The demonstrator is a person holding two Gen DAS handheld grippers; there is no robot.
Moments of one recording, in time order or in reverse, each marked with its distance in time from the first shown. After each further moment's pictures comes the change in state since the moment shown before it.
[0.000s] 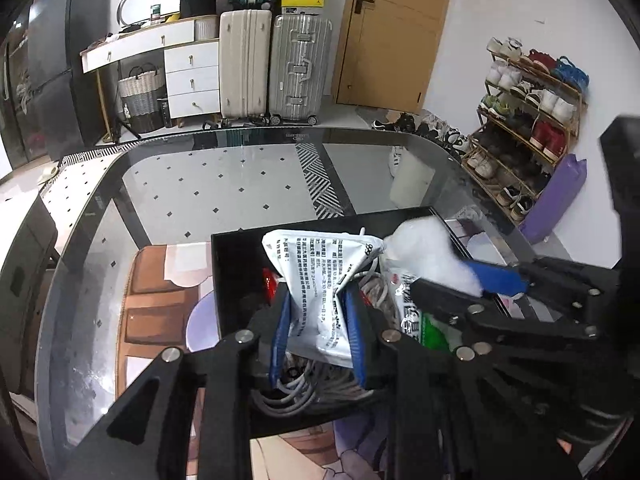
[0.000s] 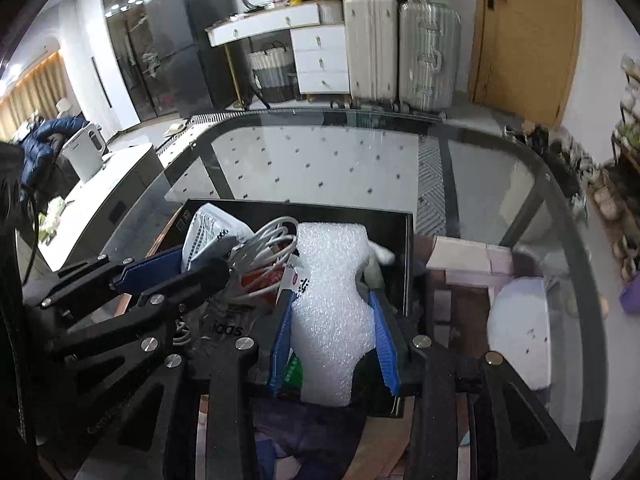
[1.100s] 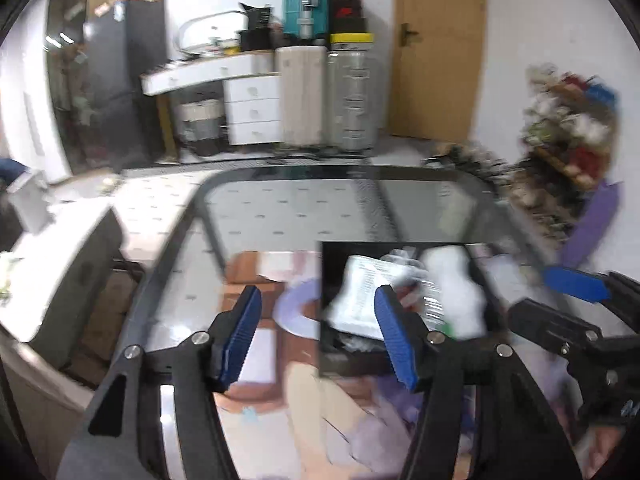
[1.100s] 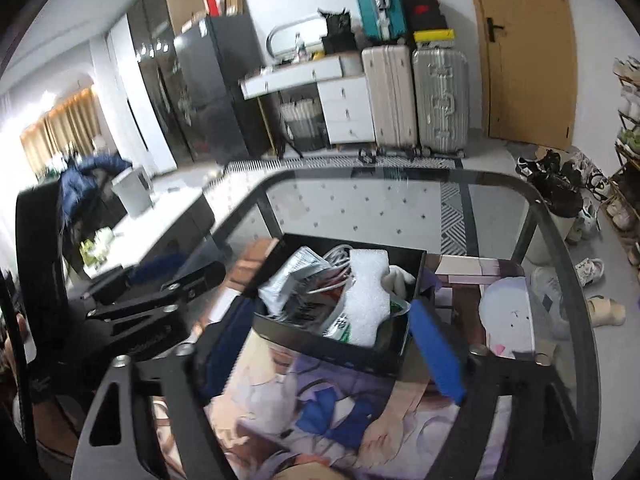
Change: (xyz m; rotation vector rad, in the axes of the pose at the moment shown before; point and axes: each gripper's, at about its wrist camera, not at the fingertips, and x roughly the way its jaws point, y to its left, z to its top) left arm -0.101 0.011 -0.013 -0.065 -0.128 0.147; right arm -0.135 0.013 -0.035 0.067 -0.194 0.138
